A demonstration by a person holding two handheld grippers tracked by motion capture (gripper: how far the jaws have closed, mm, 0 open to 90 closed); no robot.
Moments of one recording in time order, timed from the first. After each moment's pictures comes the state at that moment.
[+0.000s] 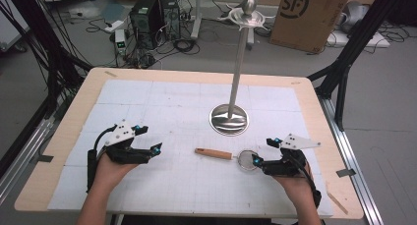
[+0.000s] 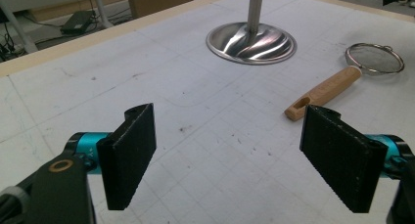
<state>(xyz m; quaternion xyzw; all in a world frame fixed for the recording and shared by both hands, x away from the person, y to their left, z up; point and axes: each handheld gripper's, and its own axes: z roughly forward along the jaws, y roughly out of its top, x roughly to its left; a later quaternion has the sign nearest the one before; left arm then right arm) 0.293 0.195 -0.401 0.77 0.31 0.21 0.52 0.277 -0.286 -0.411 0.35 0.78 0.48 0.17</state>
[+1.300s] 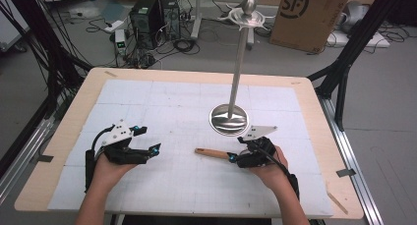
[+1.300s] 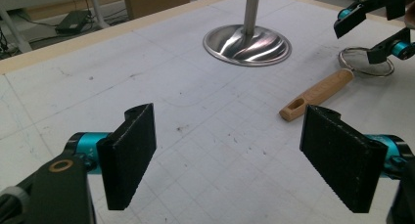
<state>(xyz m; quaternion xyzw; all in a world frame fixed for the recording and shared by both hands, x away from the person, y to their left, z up) 0.291 0.197 -0.400 0.77 0.31 0.20 0.52 0.312 -0.213 -0.410 0.27 0.87 0.39 0.14</state>
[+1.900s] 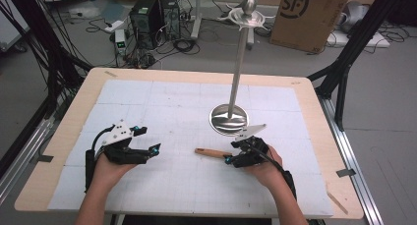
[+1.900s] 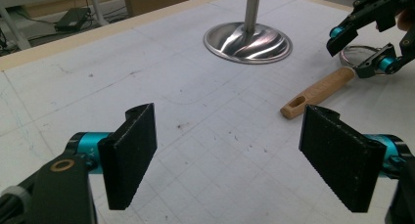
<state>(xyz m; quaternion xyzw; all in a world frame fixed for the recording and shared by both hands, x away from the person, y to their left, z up) 0.292 0.197 -0.401 0.77 0.31 0.19 0.52 0.322 -0.198 -0.421 0.26 0.89 0.36 0.09</state>
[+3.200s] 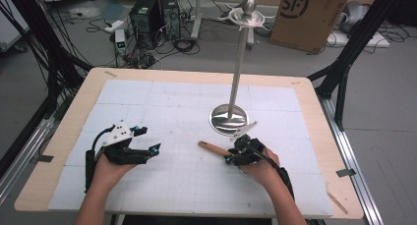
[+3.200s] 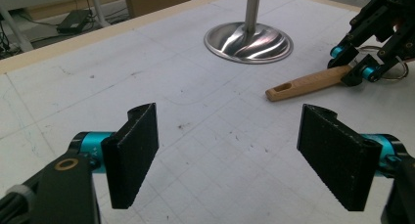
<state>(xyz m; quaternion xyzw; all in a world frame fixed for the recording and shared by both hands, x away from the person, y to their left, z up) 0.291 0.197 -0.400 0.77 0.31 0.20 0.52 0.329 -0.189 -0.427 0.28 0.91 0.29 0.06</state>
